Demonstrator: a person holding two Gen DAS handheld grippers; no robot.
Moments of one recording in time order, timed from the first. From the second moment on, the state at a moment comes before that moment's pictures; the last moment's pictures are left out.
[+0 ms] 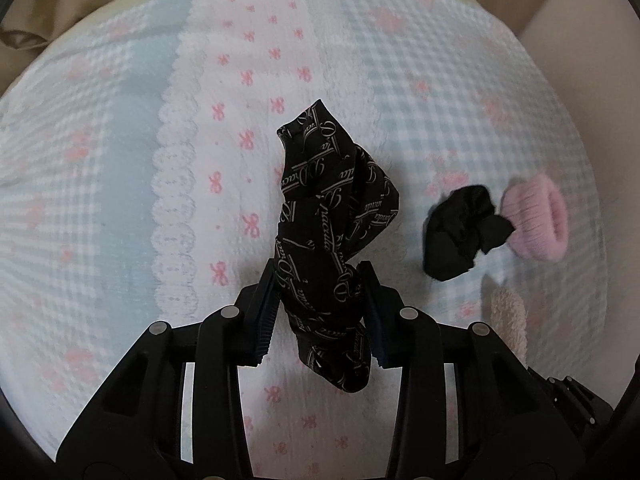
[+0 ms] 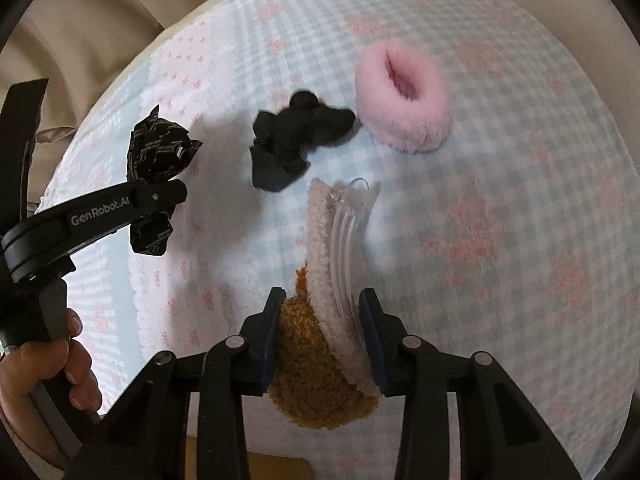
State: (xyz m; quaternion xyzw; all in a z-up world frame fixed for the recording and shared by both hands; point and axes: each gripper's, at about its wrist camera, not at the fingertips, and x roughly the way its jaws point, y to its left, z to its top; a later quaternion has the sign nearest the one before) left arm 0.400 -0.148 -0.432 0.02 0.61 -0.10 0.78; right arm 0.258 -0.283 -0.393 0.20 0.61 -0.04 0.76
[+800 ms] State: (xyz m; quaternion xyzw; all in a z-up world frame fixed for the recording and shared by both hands) left arm 0.299 -0.105 -0.234 -0.02 0.51 -0.10 0.85; right arm 0.208 -0.271 -0.201 0.15 0.47 0.02 0.87
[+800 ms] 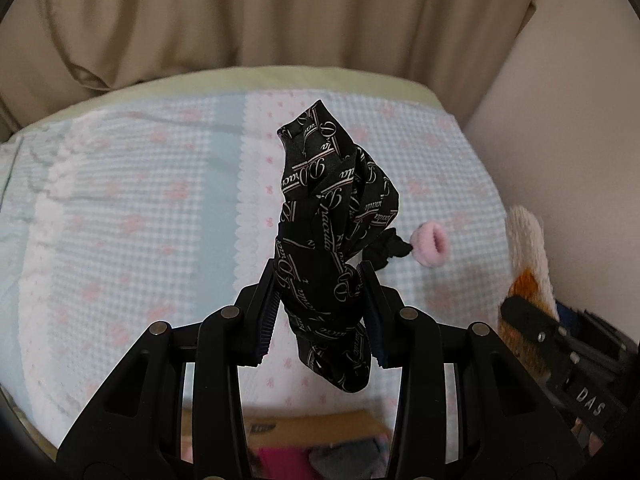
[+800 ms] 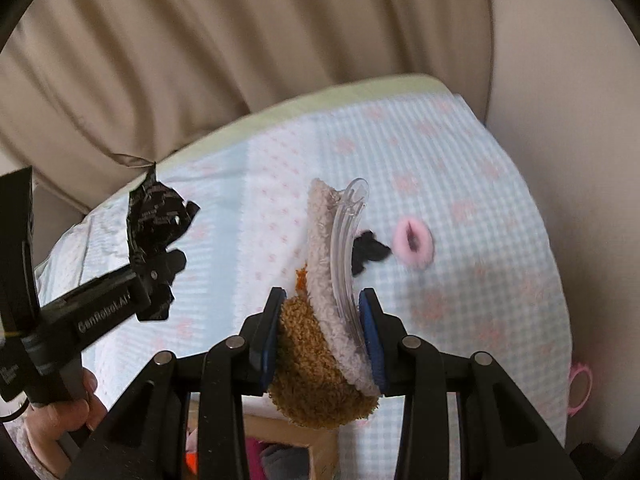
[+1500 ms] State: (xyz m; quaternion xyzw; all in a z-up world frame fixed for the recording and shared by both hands) left arm 0.145 0.020 -0.158 -0.03 0.48 -0.08 0.87; right arm 0.093 -0.150 -0.131 0.11 0.45 0.08 0.88
